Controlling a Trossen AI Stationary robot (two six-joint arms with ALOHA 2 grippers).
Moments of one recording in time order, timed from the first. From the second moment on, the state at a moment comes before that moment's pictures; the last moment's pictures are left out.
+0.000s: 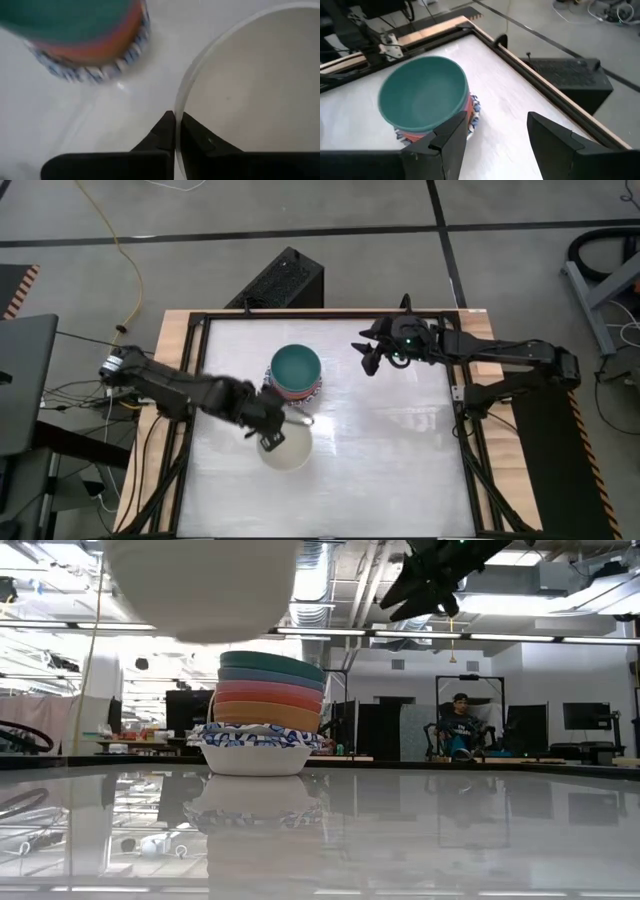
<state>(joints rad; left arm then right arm) -0.30 1.51 1.44 -1.12 -0.24 -0.87 -0.21 1.15 1.01 -0.29 0.24 0.24</state>
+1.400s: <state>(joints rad) 0.31 1.67 1.71 -1.22 -0.13 -0.52 -0.28 1.15 1.01 -0.37 0.24 0.25</state>
